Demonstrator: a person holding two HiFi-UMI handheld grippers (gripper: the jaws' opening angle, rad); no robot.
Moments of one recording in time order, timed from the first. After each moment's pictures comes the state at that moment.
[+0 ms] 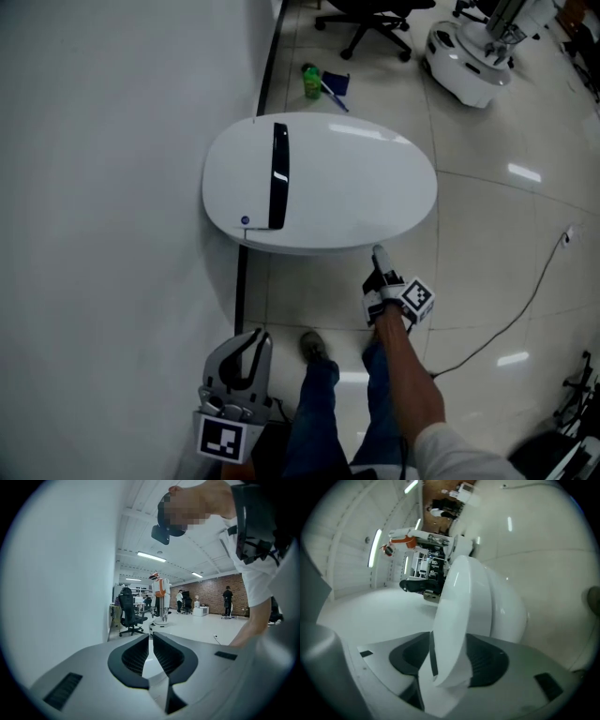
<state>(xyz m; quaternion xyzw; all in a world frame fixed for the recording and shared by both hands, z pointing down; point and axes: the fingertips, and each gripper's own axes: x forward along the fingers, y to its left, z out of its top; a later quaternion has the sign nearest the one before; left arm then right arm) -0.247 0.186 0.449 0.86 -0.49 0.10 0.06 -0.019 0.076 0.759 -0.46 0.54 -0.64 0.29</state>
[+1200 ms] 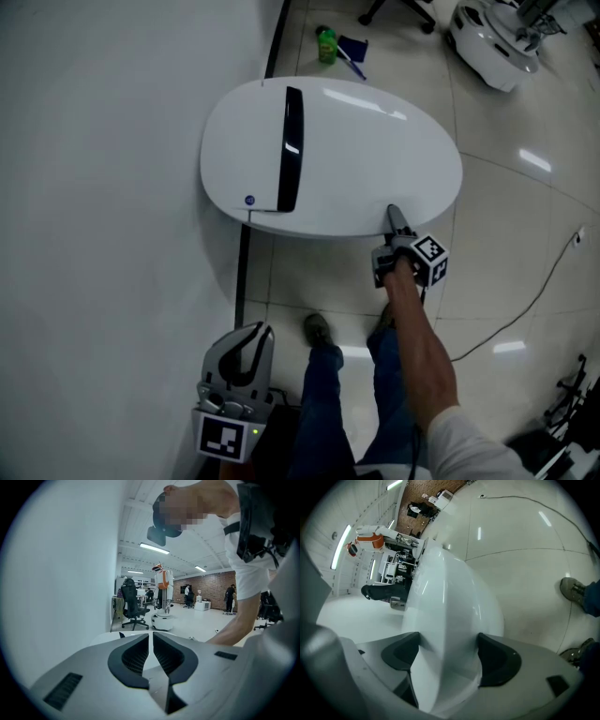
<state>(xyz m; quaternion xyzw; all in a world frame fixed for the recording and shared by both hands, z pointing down) -0.269 0.165 0.504 0.85 -0.50 0.13 0.09 -0.018 0.029 0.847 -0.57 0.37 -0.71 0.21</state>
